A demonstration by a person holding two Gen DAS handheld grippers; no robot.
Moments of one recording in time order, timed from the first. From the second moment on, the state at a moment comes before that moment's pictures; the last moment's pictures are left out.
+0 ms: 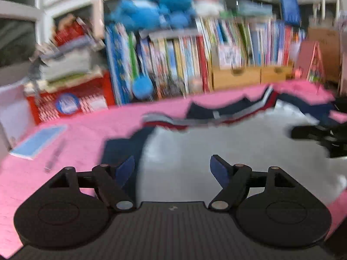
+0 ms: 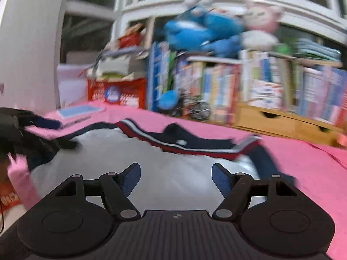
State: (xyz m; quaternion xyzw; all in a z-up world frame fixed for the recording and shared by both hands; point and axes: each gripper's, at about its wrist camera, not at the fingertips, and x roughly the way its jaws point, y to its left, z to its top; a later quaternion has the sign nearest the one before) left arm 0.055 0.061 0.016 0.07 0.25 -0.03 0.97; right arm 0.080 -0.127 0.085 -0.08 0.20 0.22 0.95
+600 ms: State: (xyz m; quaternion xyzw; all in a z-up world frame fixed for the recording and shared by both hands) left arm 0.059 0.090 0.049 0.12 0.19 0.04 0.97; right arm 0.121 -0.173 0.071 -0.04 0.28 0.07 0.96
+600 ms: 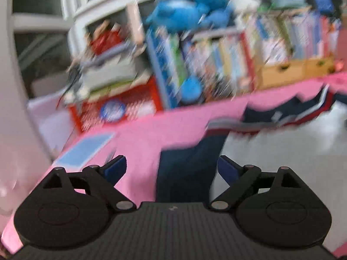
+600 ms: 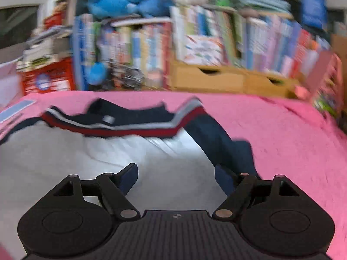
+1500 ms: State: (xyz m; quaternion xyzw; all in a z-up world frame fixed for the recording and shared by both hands) left arm 0.189 0.060 -0.002 0.13 0.30 -0.04 0.94; right arm 0.213 -0.146 0.034 -0.03 0.33 0.10 0.94
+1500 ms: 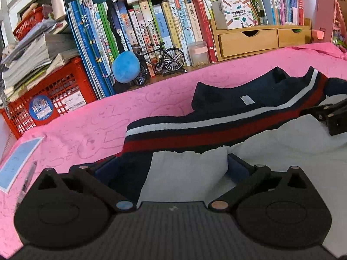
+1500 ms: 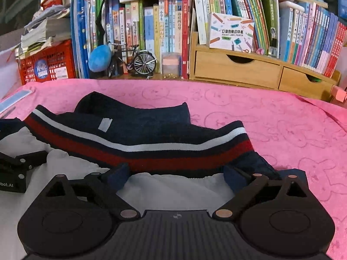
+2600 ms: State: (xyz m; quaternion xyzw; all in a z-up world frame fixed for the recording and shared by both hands) left arm 0.198 0.082 -0.001 0.03 0.33 -0.06 0.94; right arm 0.084 -0.050 0.044 -0.18 0.25 0.25 0.92
